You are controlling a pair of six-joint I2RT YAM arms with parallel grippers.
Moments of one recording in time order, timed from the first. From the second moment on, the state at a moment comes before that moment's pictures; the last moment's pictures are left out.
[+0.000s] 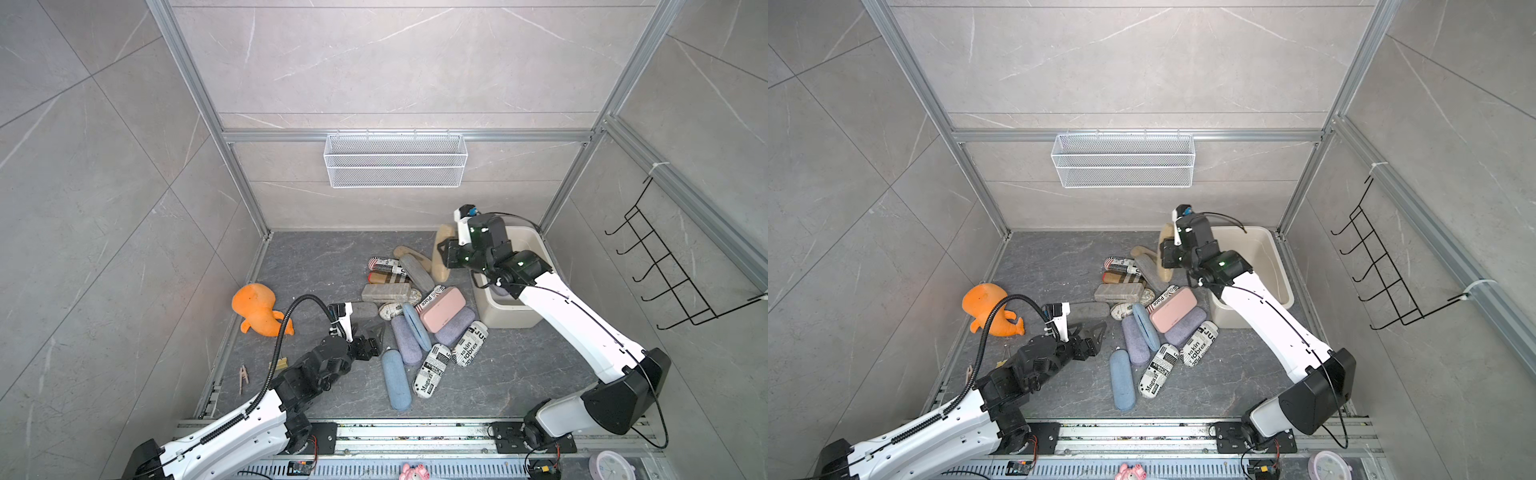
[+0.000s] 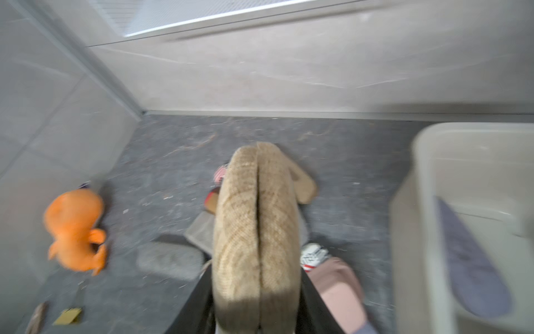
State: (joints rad) left arm -0.91 0.68 0.39 -0.07 -0.34 -0.68; right arm 0.49 1.49 1.55 -0.64 0.13 0.33
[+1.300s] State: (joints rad) left arm -0.91 0.73 0.48 -0.36 -0.44 -0.76; right arm 0.16 2.04 1.84 -0.87 0.26 0.11
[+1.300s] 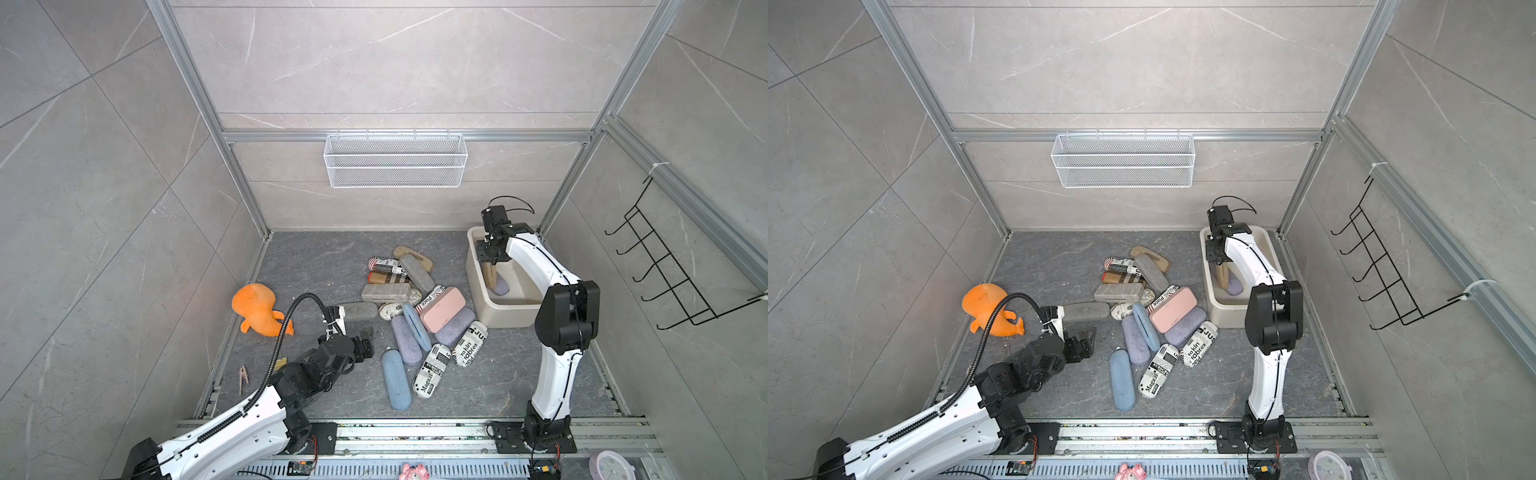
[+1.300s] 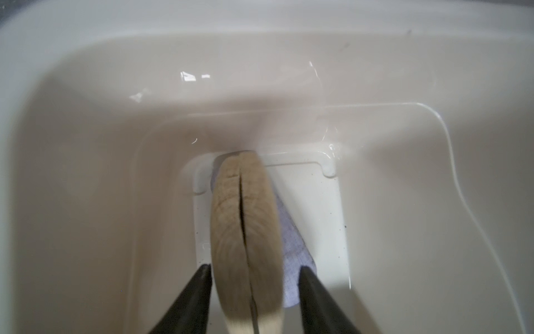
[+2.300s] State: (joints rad) left arm -0.87 1.02 0.62 -0.49 -0.52 -0.87; right arm 0.39 1.35 1.38 -0.75 0.19 0.25
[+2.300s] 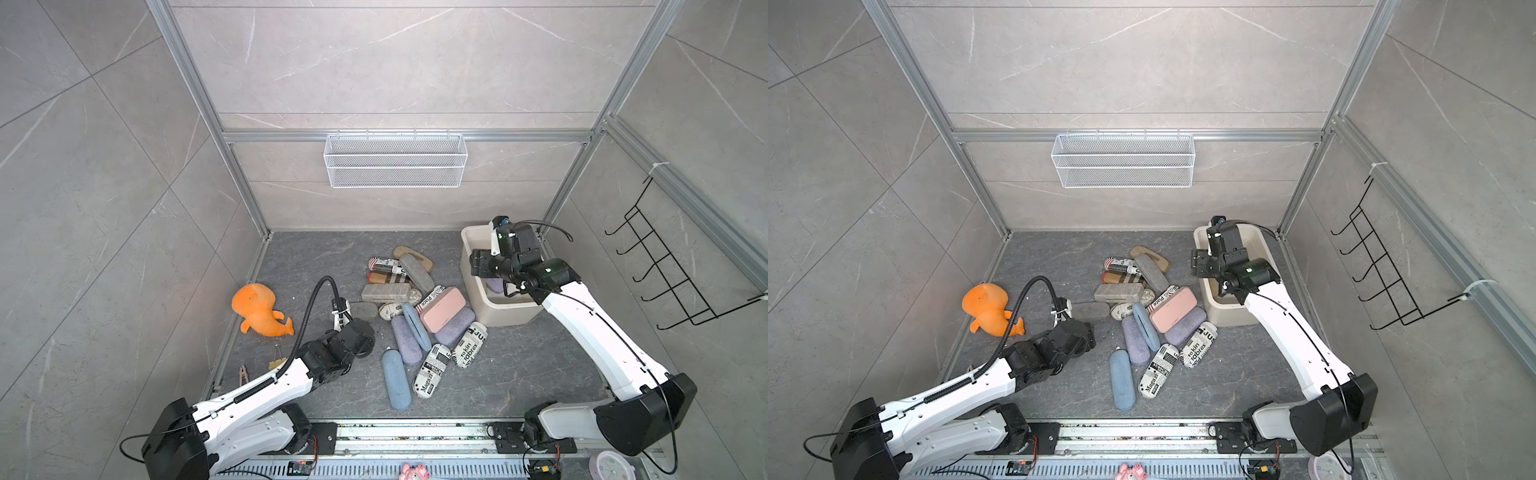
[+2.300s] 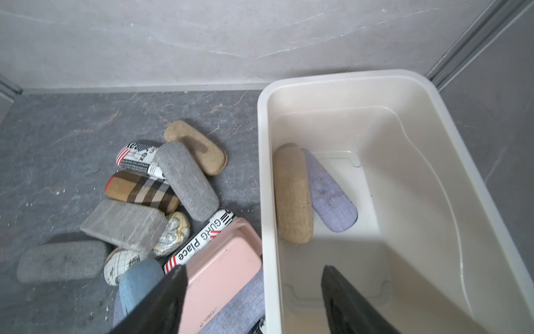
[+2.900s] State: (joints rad) left arm -0.94 1.09 0.61 -0.53 -0.32 -0.92; right arm 0.39 1.23 1.26 -0.66 0.16 0.27
